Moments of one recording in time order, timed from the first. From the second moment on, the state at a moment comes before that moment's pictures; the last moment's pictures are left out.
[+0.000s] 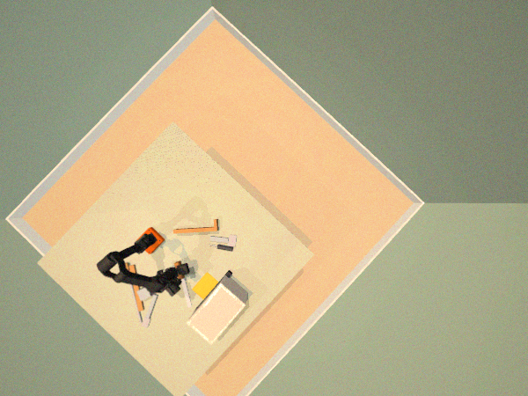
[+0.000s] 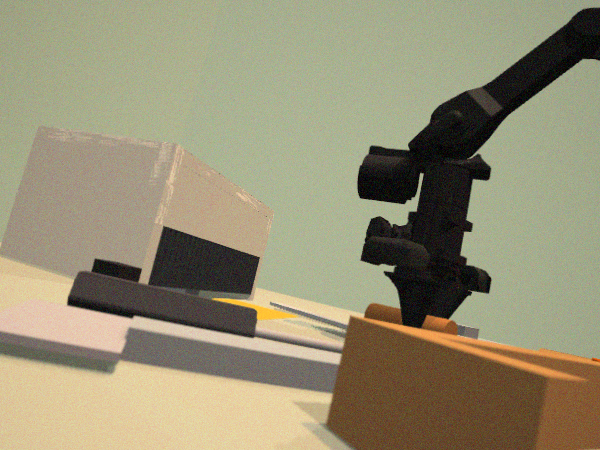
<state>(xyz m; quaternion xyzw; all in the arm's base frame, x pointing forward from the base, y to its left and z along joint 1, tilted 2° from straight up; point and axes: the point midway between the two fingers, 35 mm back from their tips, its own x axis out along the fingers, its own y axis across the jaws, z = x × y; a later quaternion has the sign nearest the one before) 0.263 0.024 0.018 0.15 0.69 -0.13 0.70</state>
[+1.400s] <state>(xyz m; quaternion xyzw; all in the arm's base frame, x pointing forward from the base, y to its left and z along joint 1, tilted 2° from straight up) 0.255 0.066 0.019 0.15 0.69 -0.13 0.70</state>
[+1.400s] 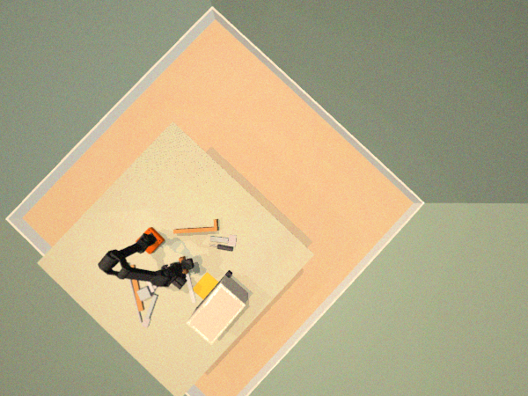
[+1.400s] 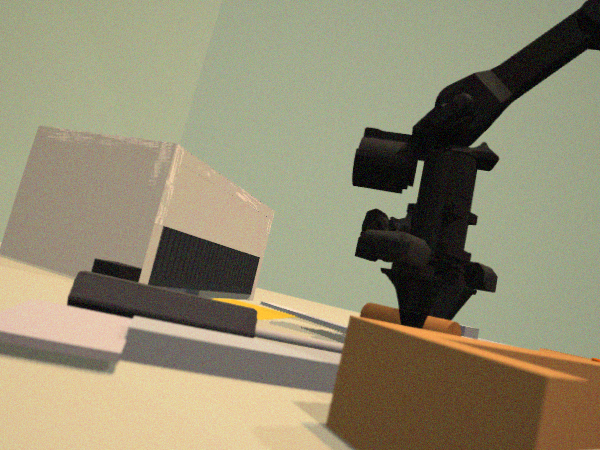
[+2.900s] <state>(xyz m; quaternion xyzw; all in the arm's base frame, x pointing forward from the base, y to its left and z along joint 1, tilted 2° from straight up) 0.244 0.111 0.020 0.16 0.69 -0.13 0.70</state>
